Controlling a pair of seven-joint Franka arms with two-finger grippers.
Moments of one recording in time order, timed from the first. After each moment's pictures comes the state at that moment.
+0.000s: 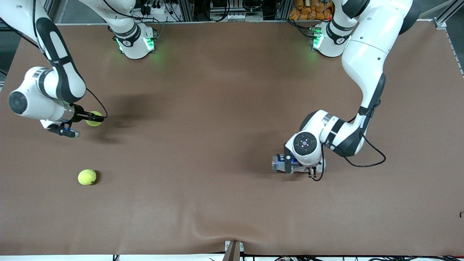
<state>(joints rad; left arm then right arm) -0.22 0.79 -0.28 -1.44 0.50 2.01 0.90 -0.25 0.20 0.01 -2.27 0.02 2.21 0.01</state>
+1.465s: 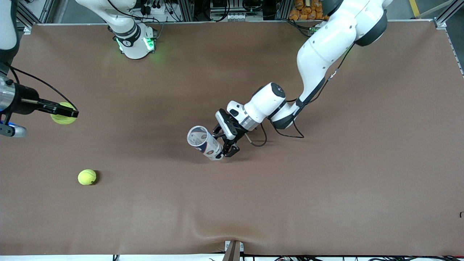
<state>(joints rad) -0.37 0.97 -0.47 -1.66 0.19 3.49 0.48 -0.06 0.14 0.03 -1.55 0.17 1.51 0.29</state>
